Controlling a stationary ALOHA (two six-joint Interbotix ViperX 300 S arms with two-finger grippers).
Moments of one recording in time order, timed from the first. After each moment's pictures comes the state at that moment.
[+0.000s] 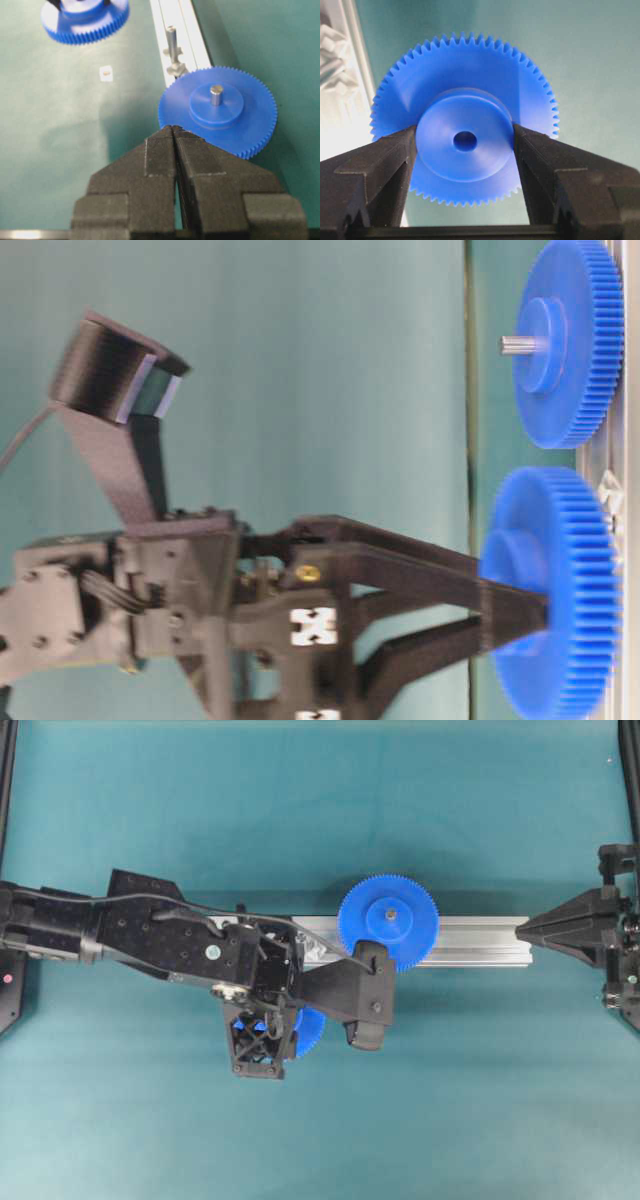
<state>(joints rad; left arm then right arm) -0.12 0.18 0.04 0.02 1.16 -0.02 -0.07 -1.01 1.29 0.03 0.06 0.12</state>
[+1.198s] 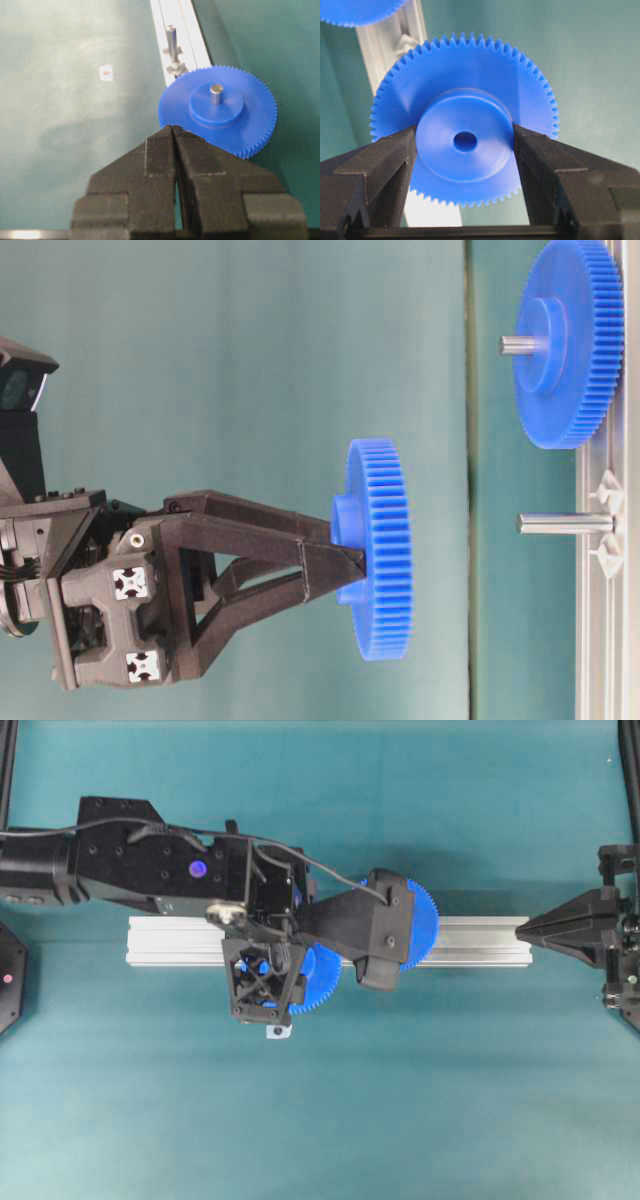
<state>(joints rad) -0.02 0.14 -0.10 0.02 1.29 0.10 -0.07 -1.01 1.29 0.03 0.06 0.12</state>
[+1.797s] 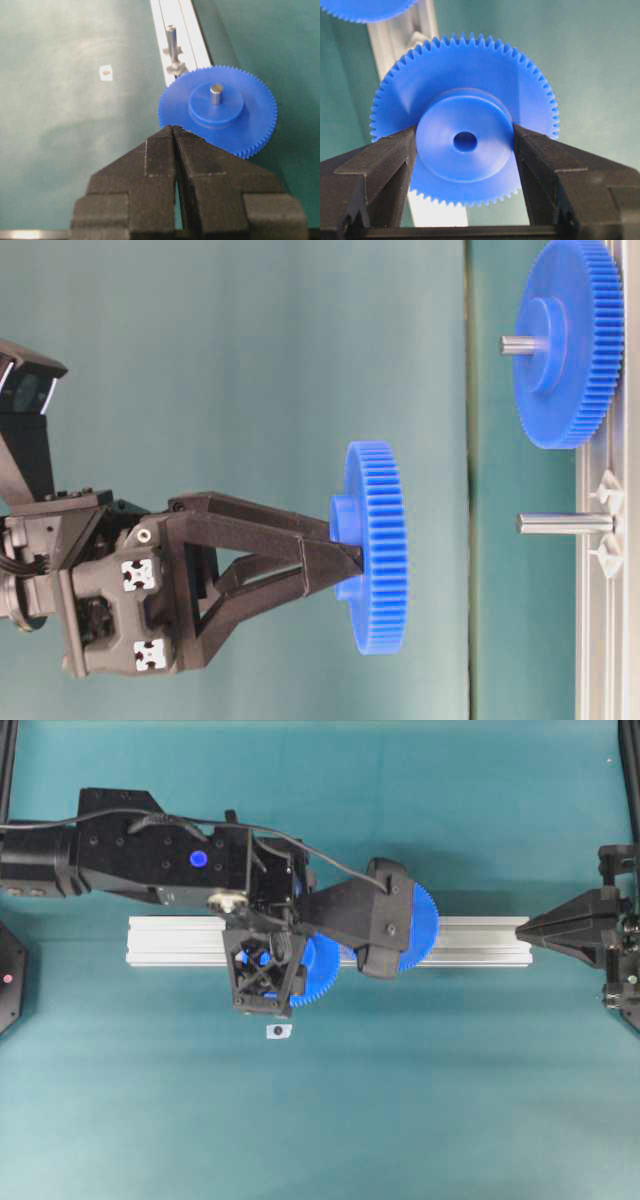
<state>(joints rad) 0.01 0.14 -0.10 0.02 1.29 0.10 -0.07 -1.01 1.29 0.03 0.06 0.12</state>
